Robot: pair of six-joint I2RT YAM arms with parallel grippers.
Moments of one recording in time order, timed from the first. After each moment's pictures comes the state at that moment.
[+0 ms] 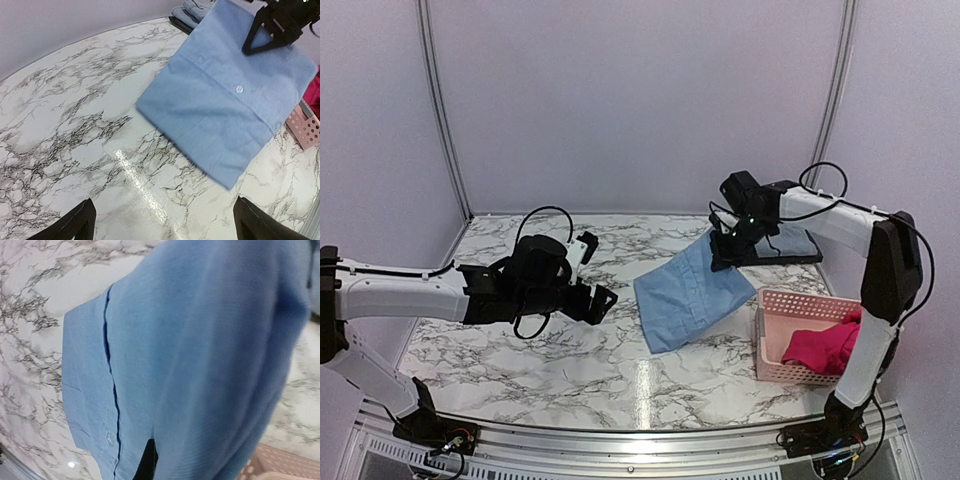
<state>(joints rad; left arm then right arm) -0.94 1.45 0.89 -0.03 -0.19 -0.27 0.47 1.83 1.54 -0.88 -0.17 0.34</state>
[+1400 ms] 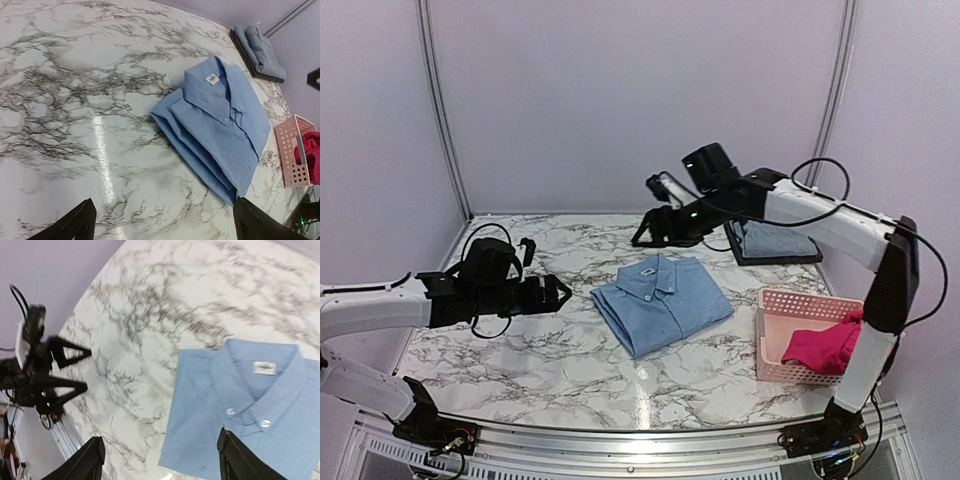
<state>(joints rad) -0.70 1.18 0.66 -0.13 -0.05 -0.63 0.76 1.88 1.77 -0.71 -0.36 0.32</state>
